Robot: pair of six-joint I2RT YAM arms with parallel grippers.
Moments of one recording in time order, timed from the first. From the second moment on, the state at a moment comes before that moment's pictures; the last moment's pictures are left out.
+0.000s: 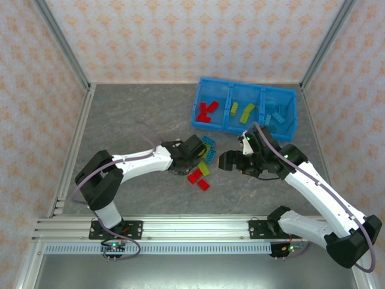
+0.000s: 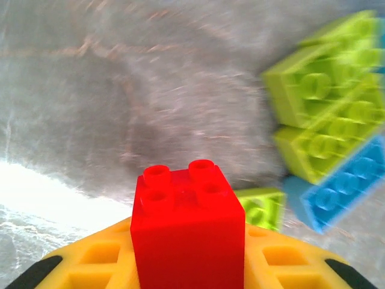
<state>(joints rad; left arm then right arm) -0.82 1.70 1.15 -0.62 -0.19 -1.42 0.59 0.99 1.01 -1.00 -0.32 0.71</state>
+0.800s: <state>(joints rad) -0.64 2.47 2.45 -0.82 -0.40 -0.72 0.59 0.83 0.99 -0.99 -0.09 0.83</state>
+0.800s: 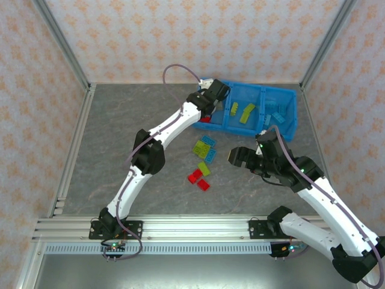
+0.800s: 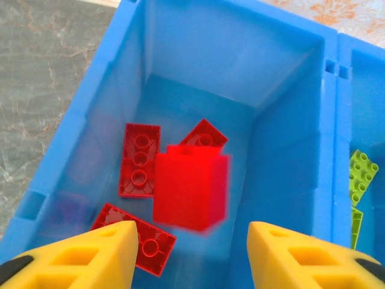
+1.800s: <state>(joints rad) -0.86 0.79 1.01 -0.69 -0.47 -0.11 0.59 1.61 1.00 -0.63 -0.17 0.87</state>
